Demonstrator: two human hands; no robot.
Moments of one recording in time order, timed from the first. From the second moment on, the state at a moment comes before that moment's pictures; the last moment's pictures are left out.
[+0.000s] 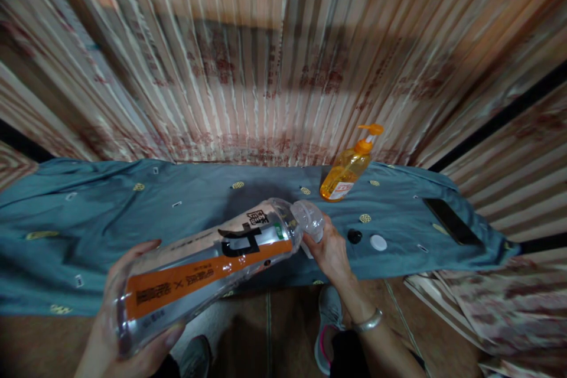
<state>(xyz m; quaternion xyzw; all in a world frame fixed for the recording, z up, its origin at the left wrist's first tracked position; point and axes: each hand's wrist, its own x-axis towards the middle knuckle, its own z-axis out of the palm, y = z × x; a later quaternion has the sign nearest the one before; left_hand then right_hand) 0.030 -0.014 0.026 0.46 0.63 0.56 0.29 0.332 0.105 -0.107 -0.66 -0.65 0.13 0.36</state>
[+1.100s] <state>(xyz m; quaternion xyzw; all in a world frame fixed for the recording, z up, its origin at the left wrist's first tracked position) 0.030 -0.014 0.021 0.48 0.62 0.56 0.27 0.332 0.105 -0.107 -0.66 -0.65 0.12 0.37</state>
